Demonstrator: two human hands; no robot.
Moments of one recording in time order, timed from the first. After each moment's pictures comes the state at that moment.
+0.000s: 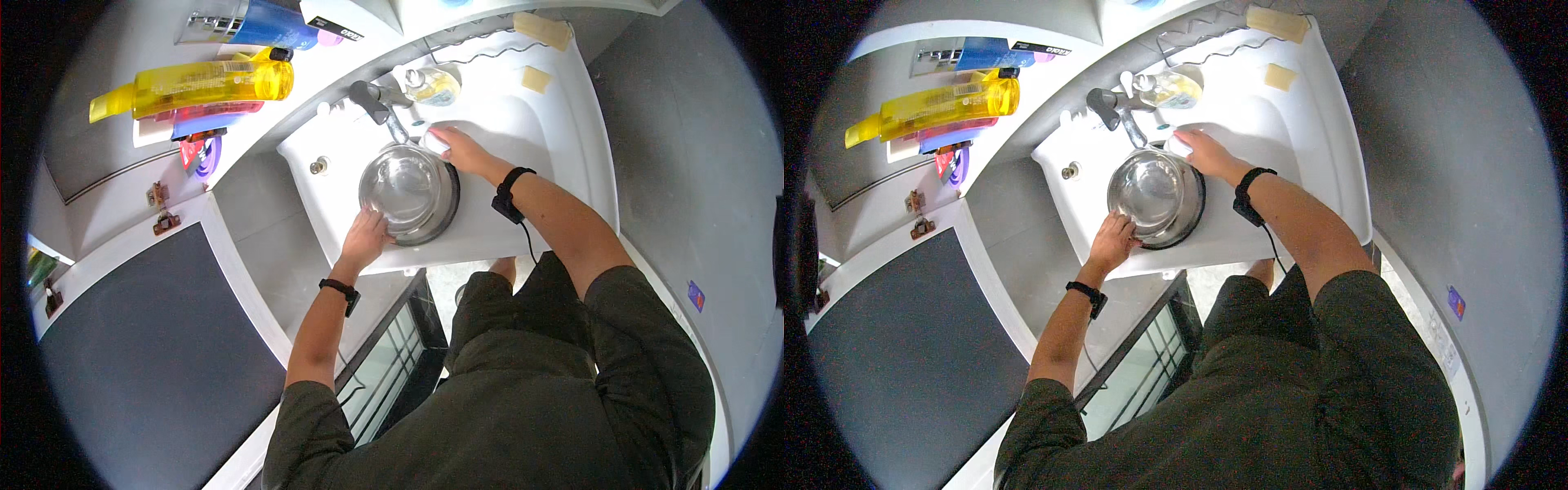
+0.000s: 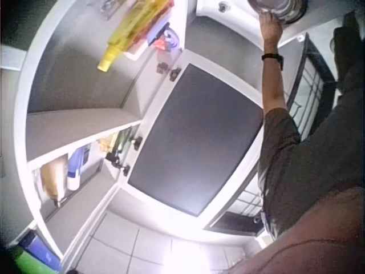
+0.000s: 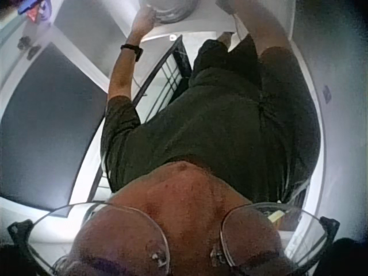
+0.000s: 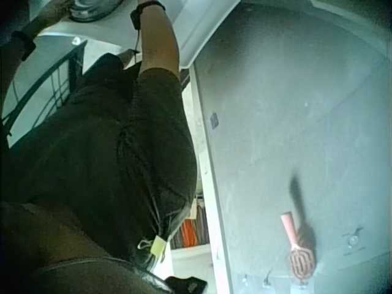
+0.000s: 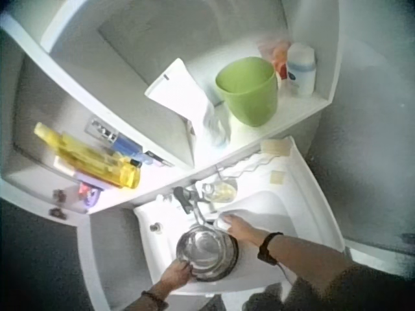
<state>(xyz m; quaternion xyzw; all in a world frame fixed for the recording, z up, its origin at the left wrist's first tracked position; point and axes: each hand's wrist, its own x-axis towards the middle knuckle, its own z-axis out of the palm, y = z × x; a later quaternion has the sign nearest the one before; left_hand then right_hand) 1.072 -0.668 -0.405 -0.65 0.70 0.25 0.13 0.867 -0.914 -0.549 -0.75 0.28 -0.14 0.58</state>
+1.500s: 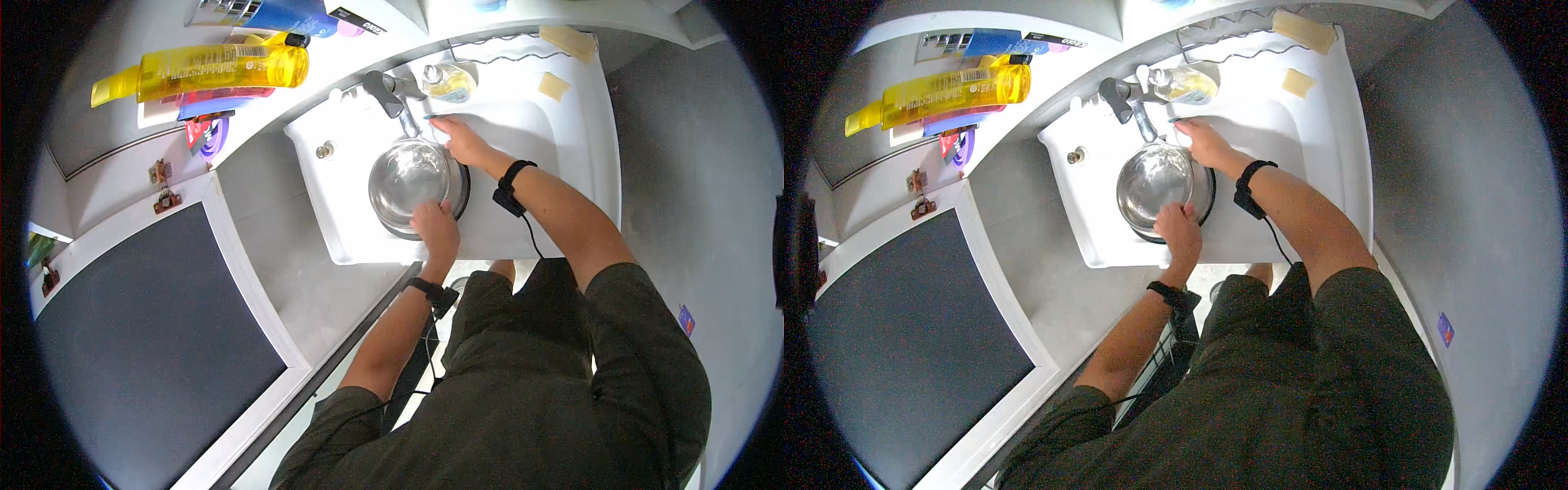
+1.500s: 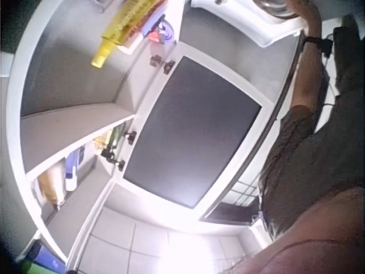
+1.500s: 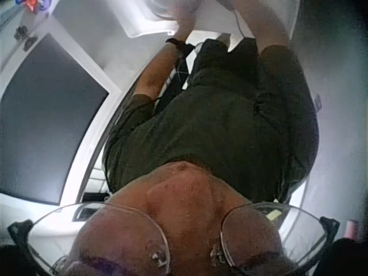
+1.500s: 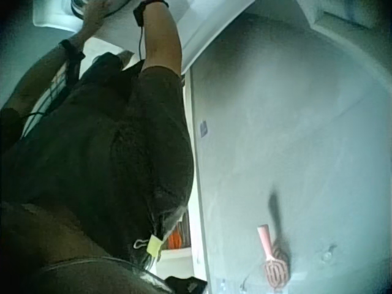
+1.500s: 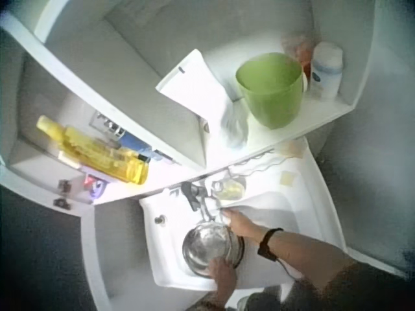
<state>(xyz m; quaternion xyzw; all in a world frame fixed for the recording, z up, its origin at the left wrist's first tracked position) 0.899 -0.719 -0.473 -0.92 0.38 0.08 -0.06 0.894 -0.930 -0.562 -0.76 0.21 -0.20 0.58</state>
